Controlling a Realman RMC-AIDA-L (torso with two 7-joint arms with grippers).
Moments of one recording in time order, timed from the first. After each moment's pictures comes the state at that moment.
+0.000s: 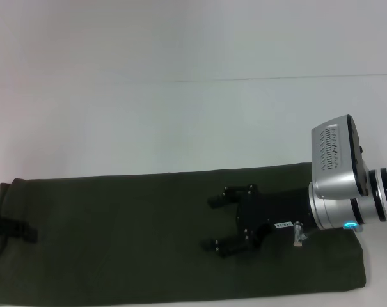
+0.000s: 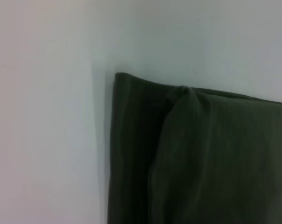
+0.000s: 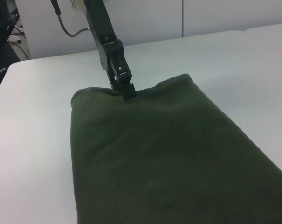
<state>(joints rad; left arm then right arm) -0.67 -1.90 0.37 0.68 2.85 1.60 -2.48 0.71 2.10 -0.97 -0.42 -2.02 -1.29 1.18</state>
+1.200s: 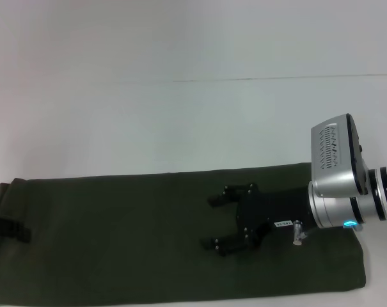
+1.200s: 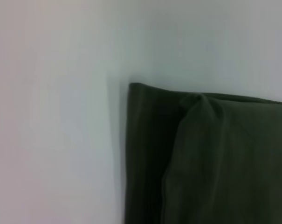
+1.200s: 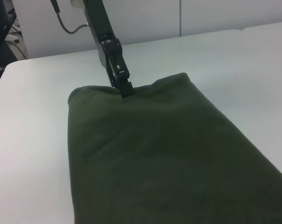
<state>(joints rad) -0.67 -1.90 0.41 0.70 2.85 1.59 -2.49 0.71 2.10 -0.97 -0.42 -2.02 -1.29 1.19</state>
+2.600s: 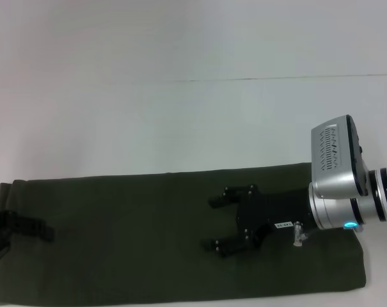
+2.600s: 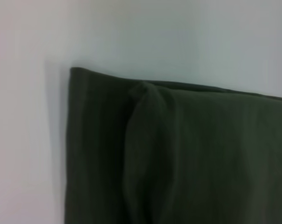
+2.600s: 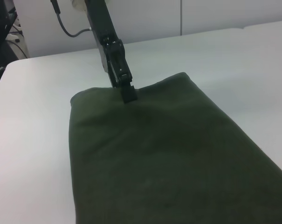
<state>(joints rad) -0.69 -1.91 0.40 0.66 2.82 1.62 -2.49 0.71 2.10 -0.97 -0.42 -2.02 -1.29 1.19</state>
